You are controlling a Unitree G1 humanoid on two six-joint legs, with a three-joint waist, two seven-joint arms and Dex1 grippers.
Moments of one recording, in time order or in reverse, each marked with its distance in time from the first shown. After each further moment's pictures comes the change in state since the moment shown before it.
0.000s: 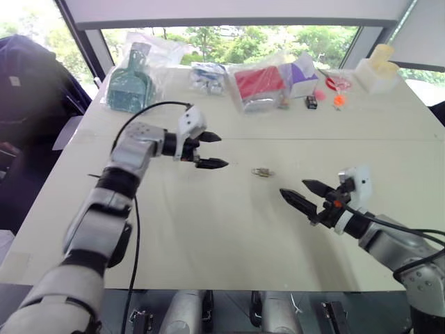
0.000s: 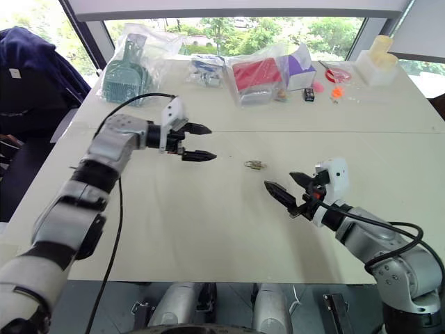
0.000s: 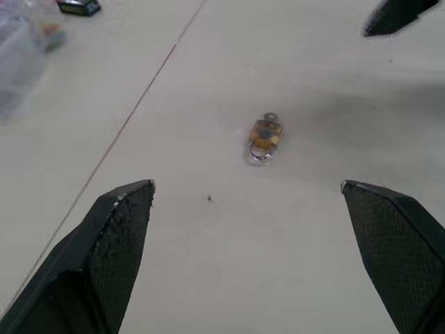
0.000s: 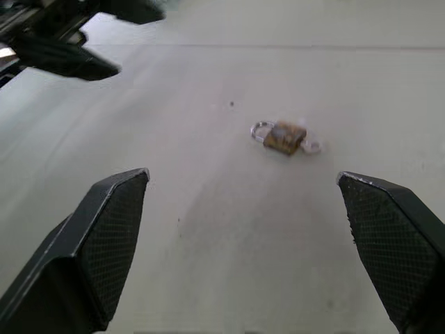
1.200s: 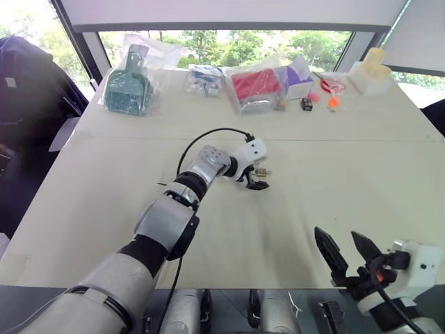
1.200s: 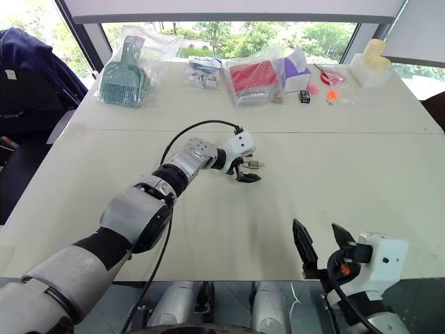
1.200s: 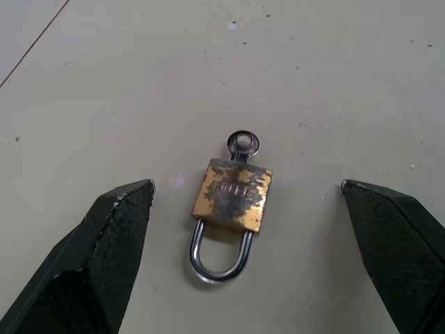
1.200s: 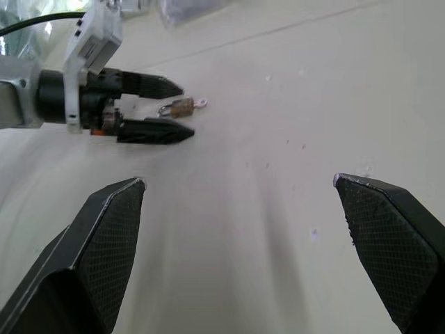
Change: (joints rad) left arm -0.137 -0.391 0.050 0.449 0.388 -0.110 0.370; right arm 0.898 -0.330 0.299 -0.417 0.014 -0.970 -0.690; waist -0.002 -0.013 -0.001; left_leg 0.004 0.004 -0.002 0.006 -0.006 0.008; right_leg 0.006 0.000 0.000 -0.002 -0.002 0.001
